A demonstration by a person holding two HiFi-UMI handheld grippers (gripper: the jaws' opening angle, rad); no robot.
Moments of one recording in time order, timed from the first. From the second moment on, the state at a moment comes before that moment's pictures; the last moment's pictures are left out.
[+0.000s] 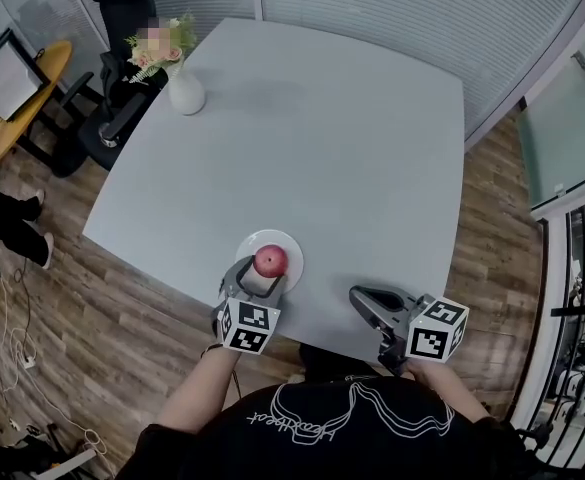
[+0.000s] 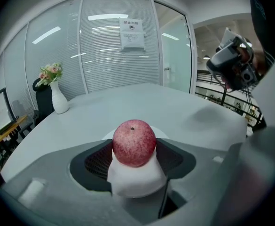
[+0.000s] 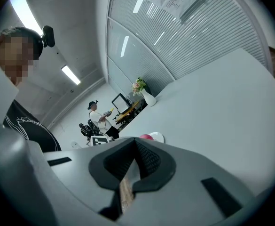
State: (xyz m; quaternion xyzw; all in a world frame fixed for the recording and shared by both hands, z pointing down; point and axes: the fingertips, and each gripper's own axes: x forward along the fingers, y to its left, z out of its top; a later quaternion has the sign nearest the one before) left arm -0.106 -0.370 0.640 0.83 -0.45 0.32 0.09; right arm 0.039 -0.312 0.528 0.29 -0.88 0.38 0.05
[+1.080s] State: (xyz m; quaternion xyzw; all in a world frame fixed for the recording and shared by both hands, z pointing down) left arm -0.116 -0.313 0.536 0.86 -0.46 0.17 0.17; right arm 0.016 -0.262 0.479 0.24 -0.92 0.32 0.01
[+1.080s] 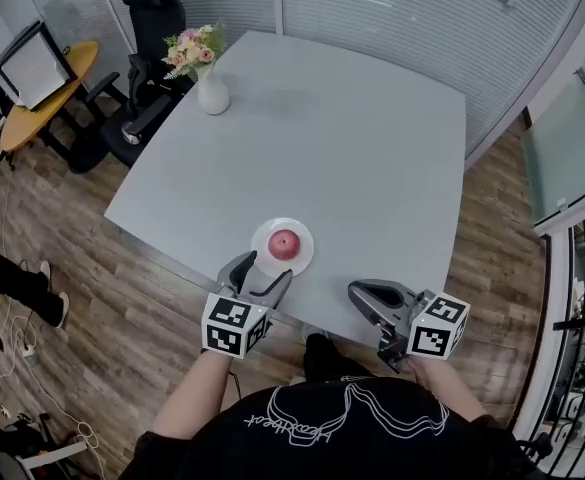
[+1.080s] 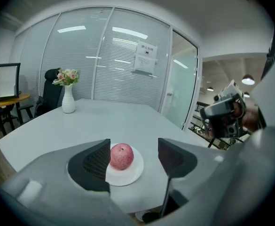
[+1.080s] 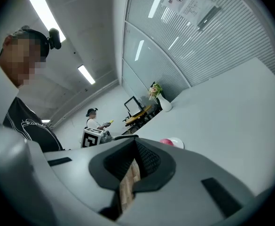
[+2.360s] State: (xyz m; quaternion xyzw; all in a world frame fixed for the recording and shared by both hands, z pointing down) left arm -0.092 -0.152 0.395 0.92 -0.37 0.04 0.16; right arm -0.033 -0.162 0.410 0.19 -0.96 0.19 0.00
